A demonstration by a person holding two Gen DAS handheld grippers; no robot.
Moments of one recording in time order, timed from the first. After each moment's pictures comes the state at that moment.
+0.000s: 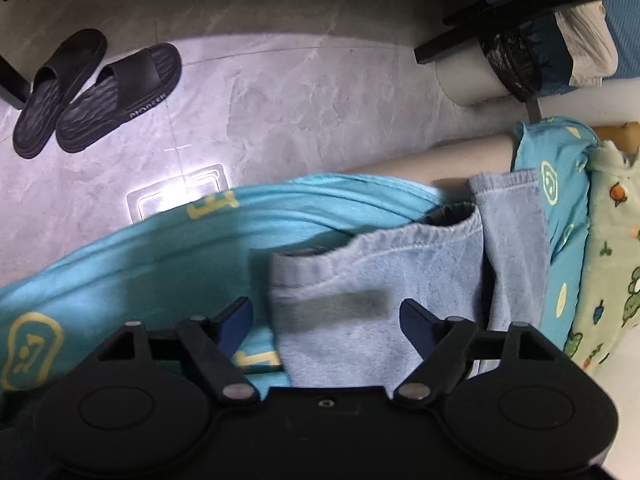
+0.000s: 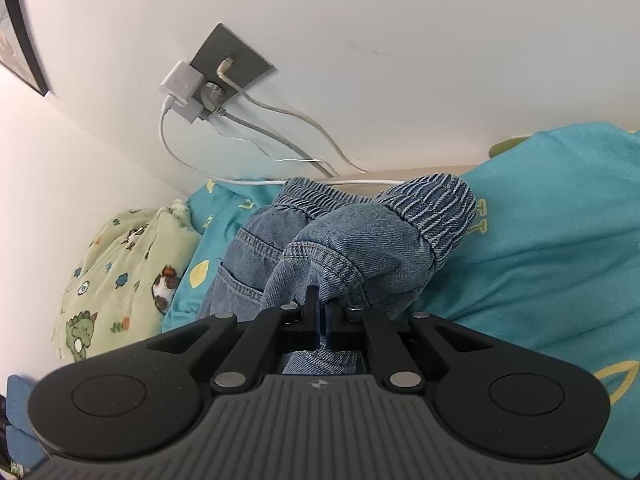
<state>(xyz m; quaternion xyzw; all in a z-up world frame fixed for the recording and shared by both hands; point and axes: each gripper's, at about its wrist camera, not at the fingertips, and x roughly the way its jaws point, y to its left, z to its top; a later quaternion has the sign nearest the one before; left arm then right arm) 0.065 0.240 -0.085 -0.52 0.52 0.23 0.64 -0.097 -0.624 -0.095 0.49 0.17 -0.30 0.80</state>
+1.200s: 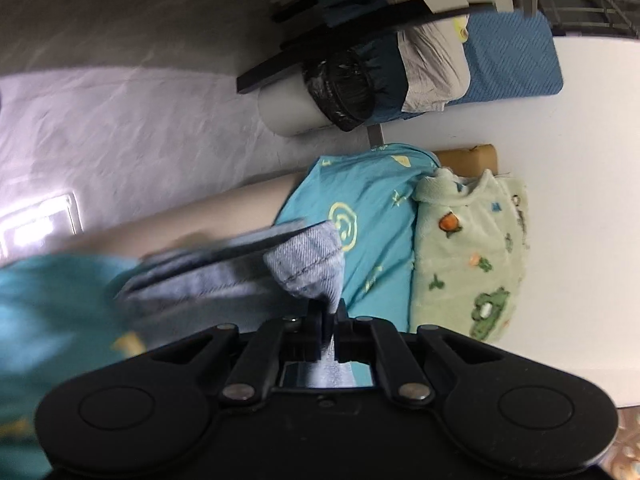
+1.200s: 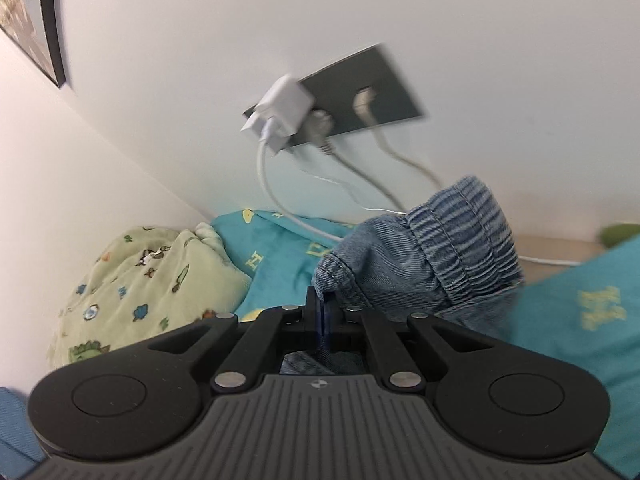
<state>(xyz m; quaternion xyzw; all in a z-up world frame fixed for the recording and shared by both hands) 0.216 0.220 -0.031 -0.59 0.36 0.09 0.71 0.073 -0.632 -0.007 0.44 0.17 -0.32 0.82</state>
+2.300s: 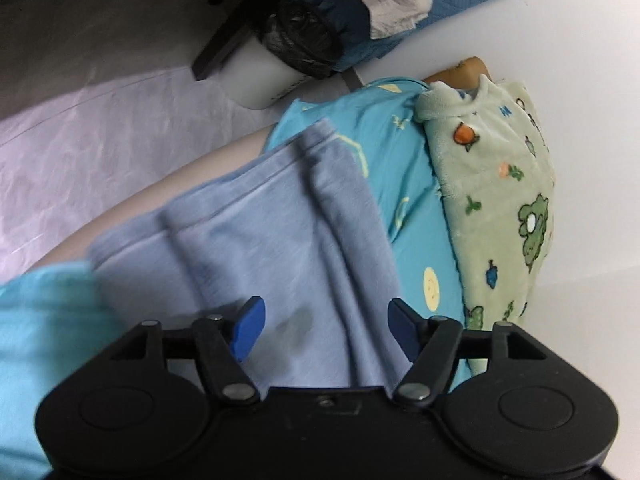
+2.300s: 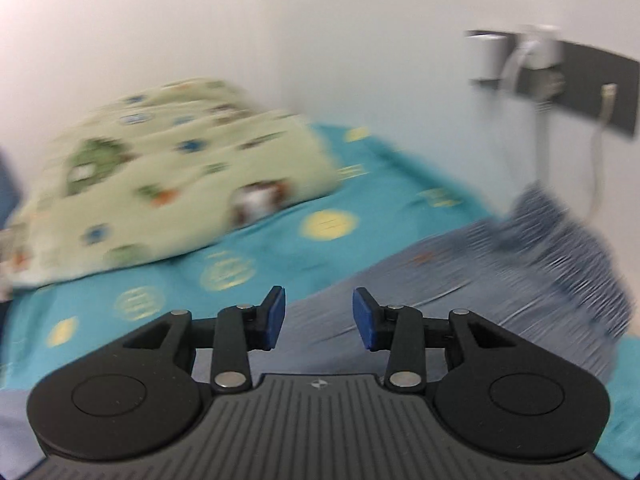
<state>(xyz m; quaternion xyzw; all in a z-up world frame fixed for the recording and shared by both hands) 0.218 0.159 -0.087 -0.48 0.41 0.04 0.77 0.156 -0.463 -0.049 0.19 0.26 -0.16 0.93</state>
